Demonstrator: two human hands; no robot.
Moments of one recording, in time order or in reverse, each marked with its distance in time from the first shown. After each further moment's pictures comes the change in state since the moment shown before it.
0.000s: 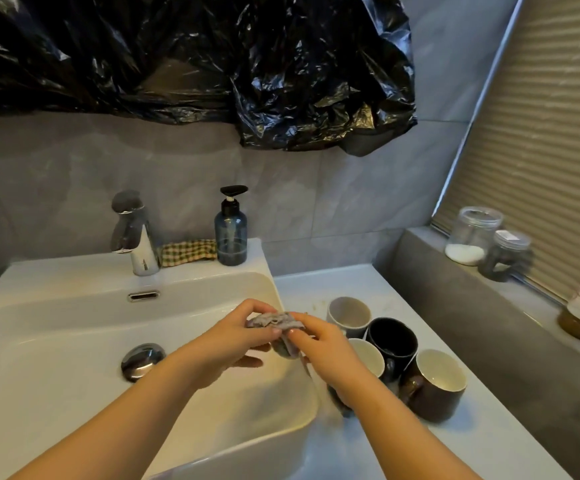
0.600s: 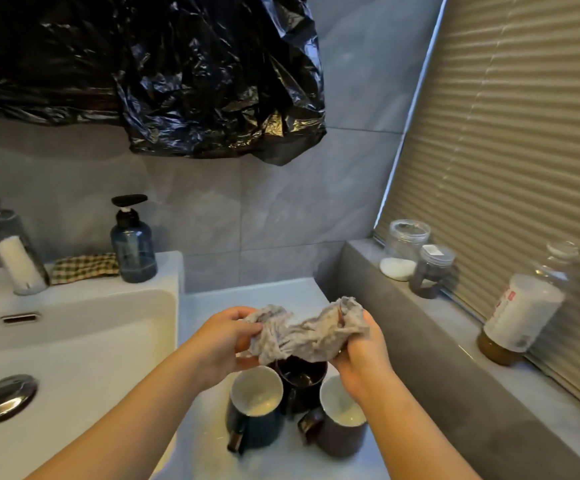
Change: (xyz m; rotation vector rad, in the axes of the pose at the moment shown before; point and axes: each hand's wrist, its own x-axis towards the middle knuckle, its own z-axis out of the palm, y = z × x) left_hand 0.084 0.057 0.135 -0.486 0.129 -0.050; right_hand 0.007 0.033 -0.179 0.650 0.518 0.237
